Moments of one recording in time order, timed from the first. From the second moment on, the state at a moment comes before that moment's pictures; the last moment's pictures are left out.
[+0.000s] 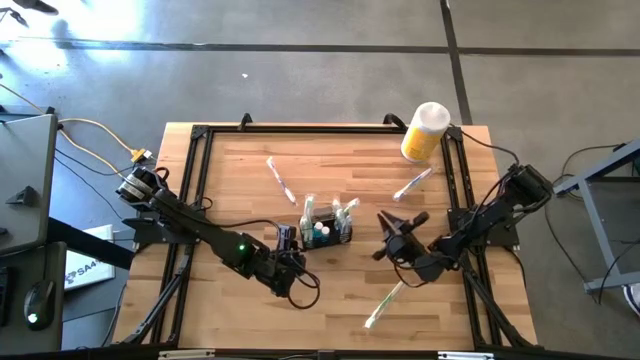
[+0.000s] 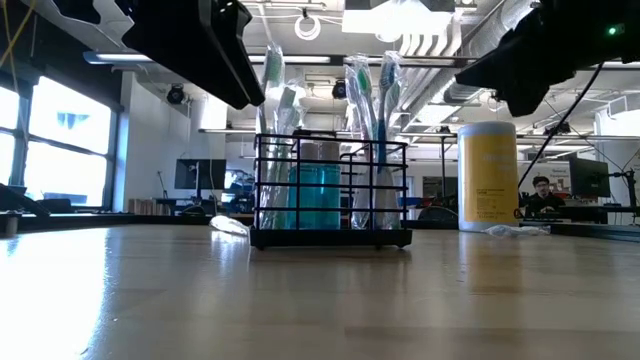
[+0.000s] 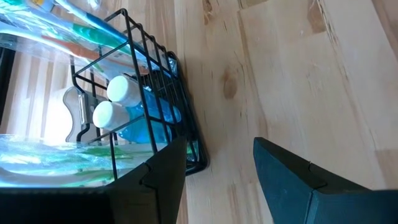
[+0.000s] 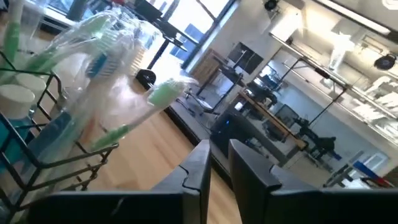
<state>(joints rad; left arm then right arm) -0.52 1.64 1.19 -0.51 -0.55 -0.16 0.65 1.56 0.51 0.88 1.56 -0.40</state>
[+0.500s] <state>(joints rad) -0.52 1.64 1.19 -0.53 -0.47 -0.17 0.70 1.56 0.51 0.93 1.56 -0.46</state>
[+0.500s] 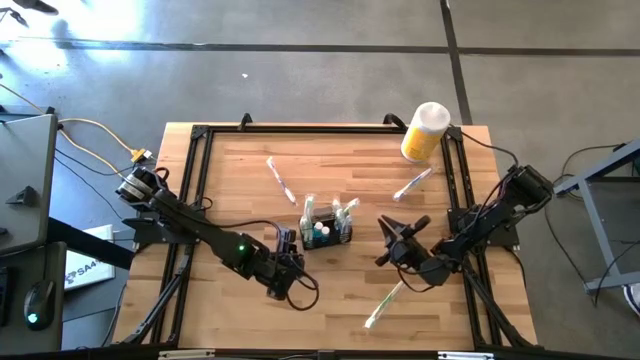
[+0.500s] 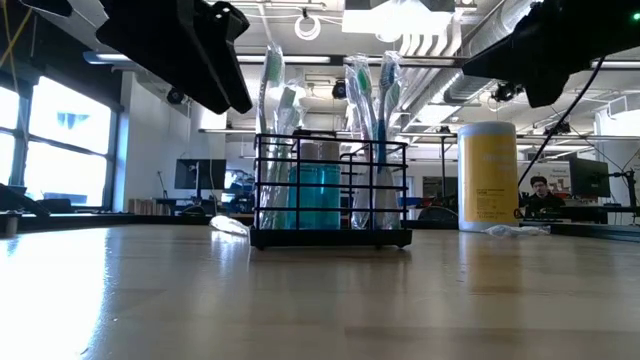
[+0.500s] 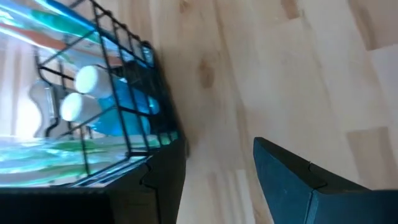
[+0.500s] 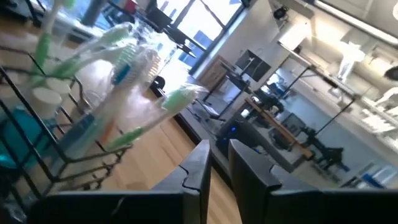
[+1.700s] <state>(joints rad) -0.52 1.61 1.19 -0.53 -0.43 -0.19 0.28 0.98 0.51 -0.22 0.87 -0.01</state>
